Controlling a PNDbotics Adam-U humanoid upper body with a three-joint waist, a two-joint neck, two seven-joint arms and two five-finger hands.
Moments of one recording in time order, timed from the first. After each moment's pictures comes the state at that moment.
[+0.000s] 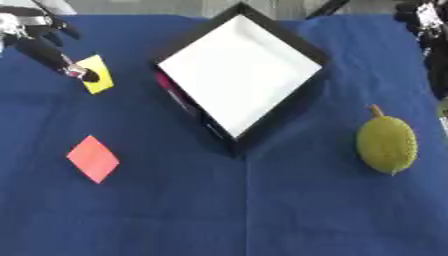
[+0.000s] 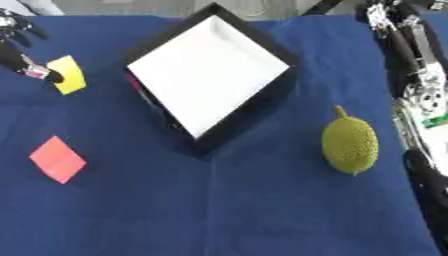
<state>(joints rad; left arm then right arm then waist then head) -1.15 0.52 -0.29 -0.91 -0.64 0.26 -0.69 -0.38 -0.53 -0.12 -1.74 -0.21 0.09 -0.13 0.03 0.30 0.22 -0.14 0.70</state>
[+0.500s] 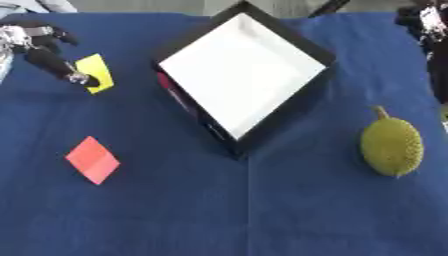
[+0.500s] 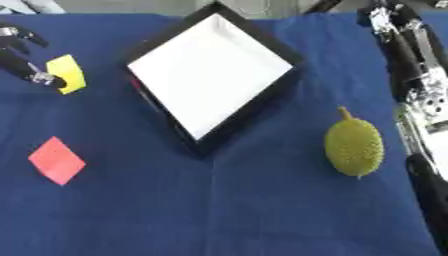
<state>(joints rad) -1.15 0.48 -0.23 -0.82 -0.70 0.27 -0.63 -0.39 -0.52 -0.12 -1.74 -0.21 0.10 -0.12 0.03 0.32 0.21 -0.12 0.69</state>
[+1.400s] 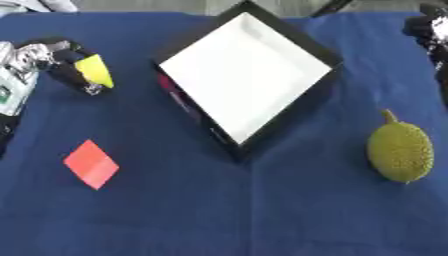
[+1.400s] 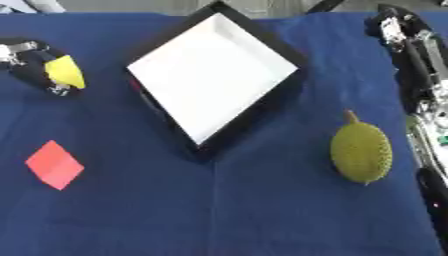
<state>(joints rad) -1.15 0.45 -0.18 -0.75 -0.75 0.24 -0.54 -0.41 -0.51 -0.11 -1.74 -0.20 0.10 -0.11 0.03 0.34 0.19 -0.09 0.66</state>
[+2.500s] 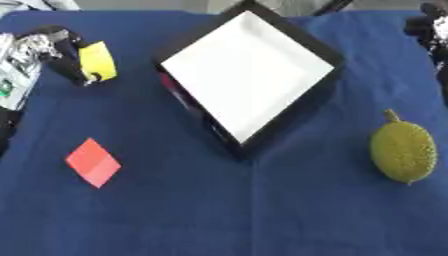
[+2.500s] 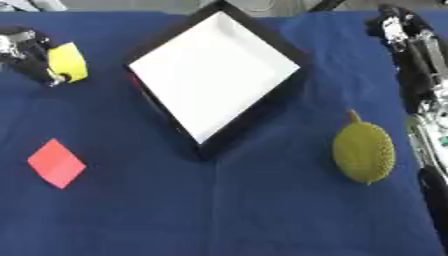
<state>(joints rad) -1.19 0.45 -0.17 -0.89 -0.72 0.27 -0.50 -0.40 -0.52 -0.11 -1.74 -0.20 0.10 -0.11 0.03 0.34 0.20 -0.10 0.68</state>
